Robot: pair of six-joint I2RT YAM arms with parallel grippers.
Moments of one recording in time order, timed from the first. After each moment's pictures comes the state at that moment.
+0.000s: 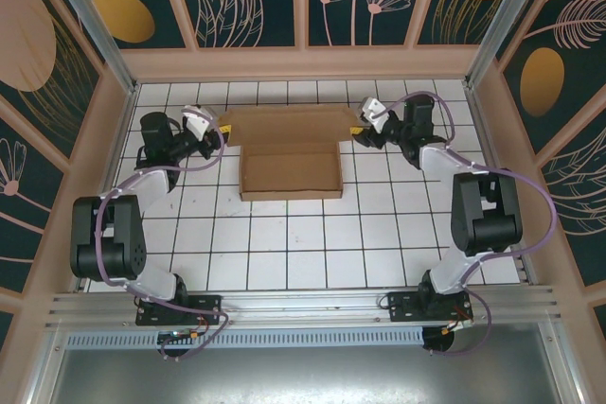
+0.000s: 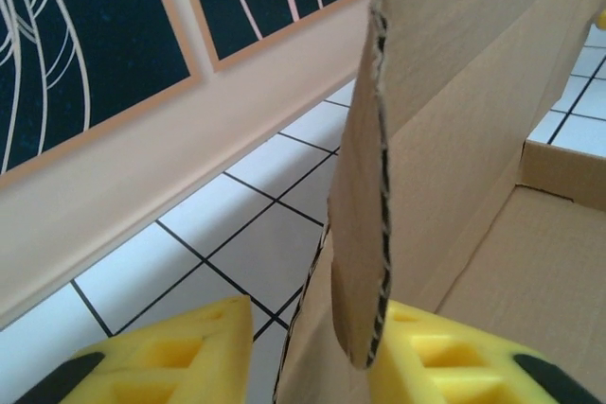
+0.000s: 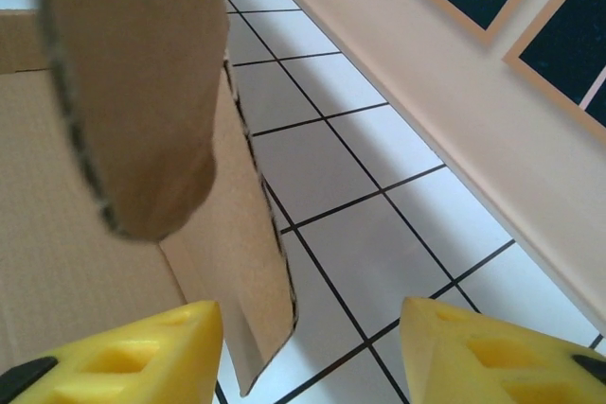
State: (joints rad) left arm 0.03 1.56 0.81 0.45 0.81 0.39; right arm 0.16 1.69 1.03 0.17 -0.69 -0.69
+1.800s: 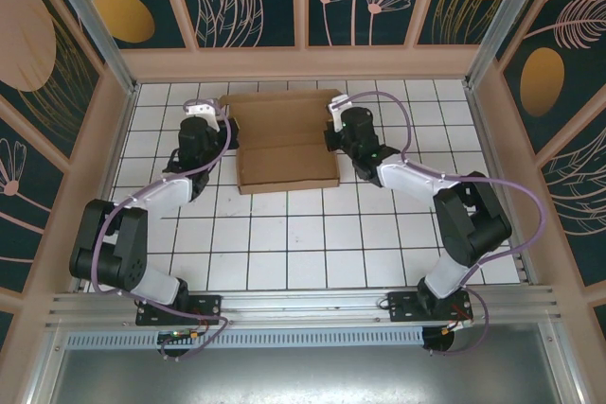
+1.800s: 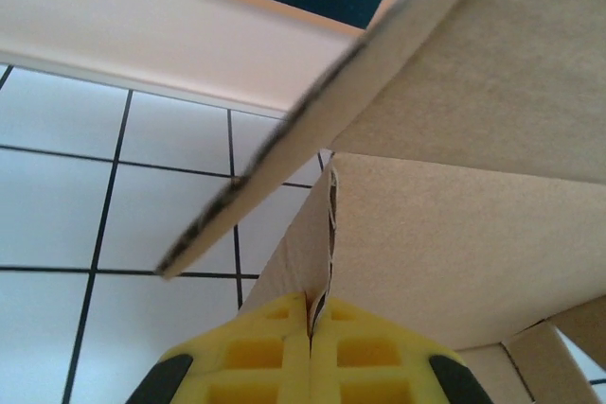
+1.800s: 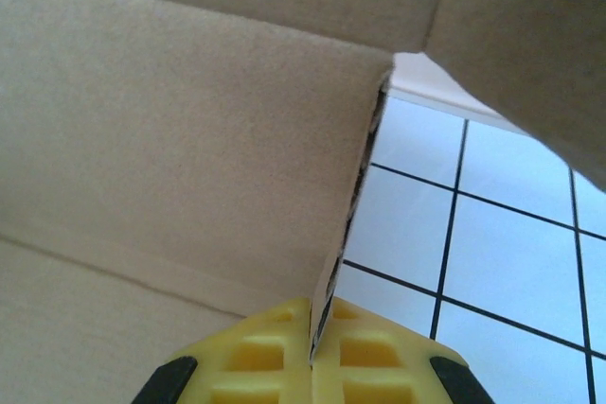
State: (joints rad) left arm -0.26 1.50 0.76 0.46 0.06 -0.45; right arm 0.58 1.66 1.02 0.23 0.20 0.02
